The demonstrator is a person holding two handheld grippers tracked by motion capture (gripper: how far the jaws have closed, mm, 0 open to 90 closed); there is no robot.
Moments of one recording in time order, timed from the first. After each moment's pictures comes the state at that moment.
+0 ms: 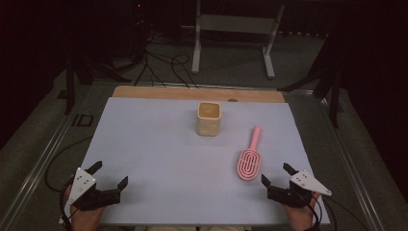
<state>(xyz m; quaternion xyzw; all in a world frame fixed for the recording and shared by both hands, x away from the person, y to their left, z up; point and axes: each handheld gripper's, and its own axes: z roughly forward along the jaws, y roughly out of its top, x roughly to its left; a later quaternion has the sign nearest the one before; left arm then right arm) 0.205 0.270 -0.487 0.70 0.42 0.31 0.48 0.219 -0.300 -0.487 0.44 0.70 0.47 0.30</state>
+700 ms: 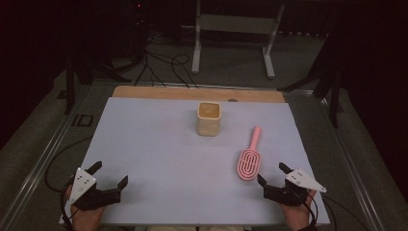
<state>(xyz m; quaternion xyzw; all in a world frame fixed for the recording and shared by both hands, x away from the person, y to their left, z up) 0.206 0.269 -0.490 0.70 0.43 0.32 0.48 0.224 -0.291 -0.487 0.44 0.71 0.47 0.29</state>
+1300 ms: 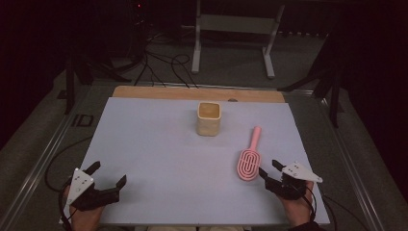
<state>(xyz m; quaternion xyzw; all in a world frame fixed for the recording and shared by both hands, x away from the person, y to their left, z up) 0.205 0.272 -0.490 0.69 0.44 0.32 0.49 0.240 -0.289 -0.481 0.44 0.74 0.43 0.28</state>
